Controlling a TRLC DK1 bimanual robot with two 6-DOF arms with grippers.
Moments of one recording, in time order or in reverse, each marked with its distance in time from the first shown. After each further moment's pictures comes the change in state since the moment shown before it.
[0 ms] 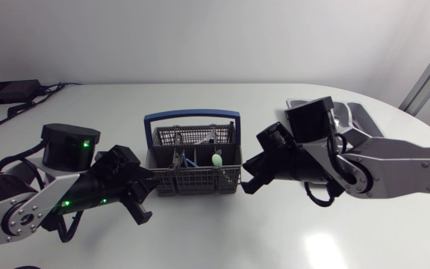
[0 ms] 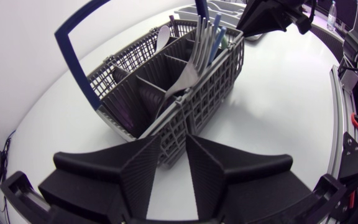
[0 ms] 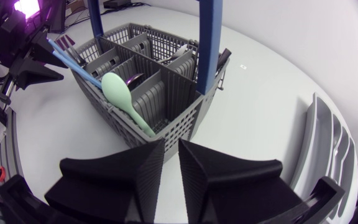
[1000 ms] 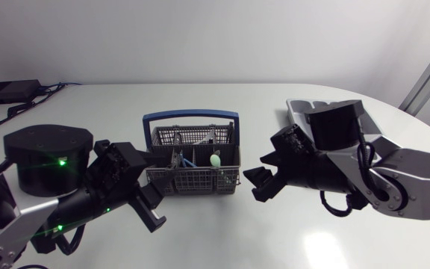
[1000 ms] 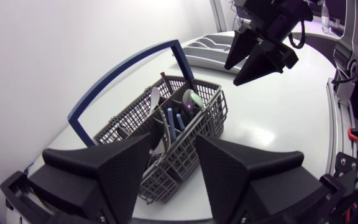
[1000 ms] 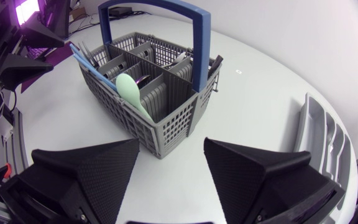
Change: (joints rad) left arm -0.264 -0.177 -0.004 0.066 -0.230 -0.057; right arm -0.009 -0.161 -0.082 -0.030 -0.008 0.008
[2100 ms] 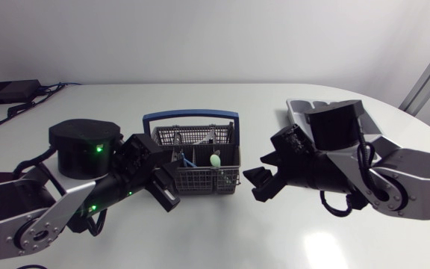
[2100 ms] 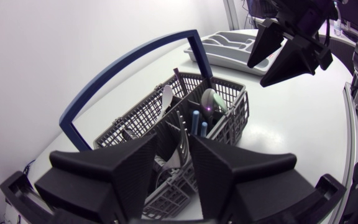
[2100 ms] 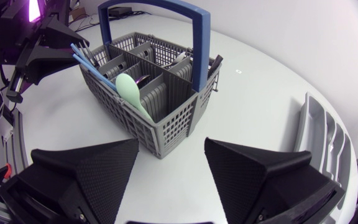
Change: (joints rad) left arm 0.047 0.217 0.032 0.198 -0.019 -0.001; right arm 0.000 0.000 0.000 0.000 0.000 0.002
